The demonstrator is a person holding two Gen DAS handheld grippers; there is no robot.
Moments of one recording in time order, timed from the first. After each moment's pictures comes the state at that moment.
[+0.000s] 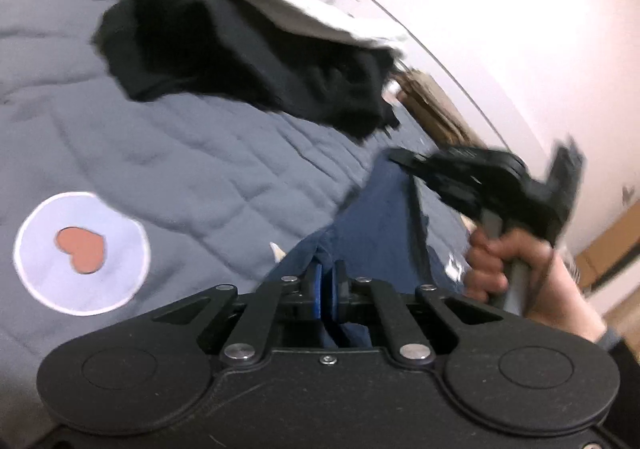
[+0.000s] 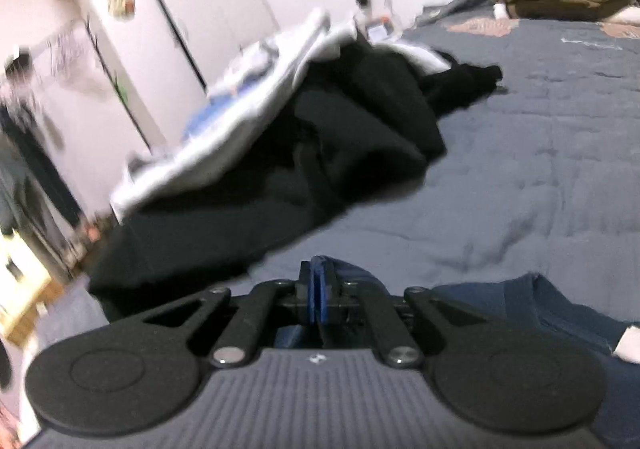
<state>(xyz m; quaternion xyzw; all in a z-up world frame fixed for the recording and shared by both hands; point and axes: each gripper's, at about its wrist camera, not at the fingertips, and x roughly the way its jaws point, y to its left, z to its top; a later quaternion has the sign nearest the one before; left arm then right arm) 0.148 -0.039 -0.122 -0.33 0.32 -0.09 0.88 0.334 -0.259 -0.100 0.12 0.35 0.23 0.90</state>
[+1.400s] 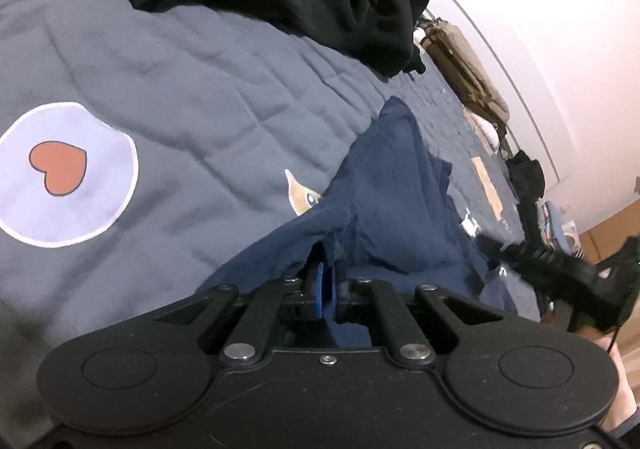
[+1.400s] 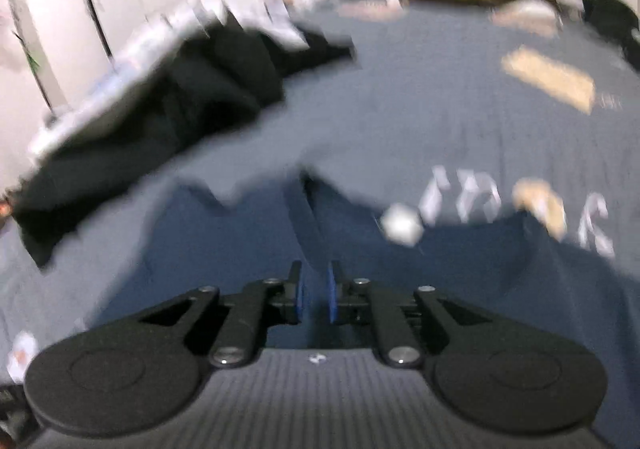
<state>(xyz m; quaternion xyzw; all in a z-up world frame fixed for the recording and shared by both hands) 0.162 -0.039 -0.141 -0.37 0.39 -0.08 0.84 0.249 -0.354 -0.091 0.07 0.36 0.10 0.93</state>
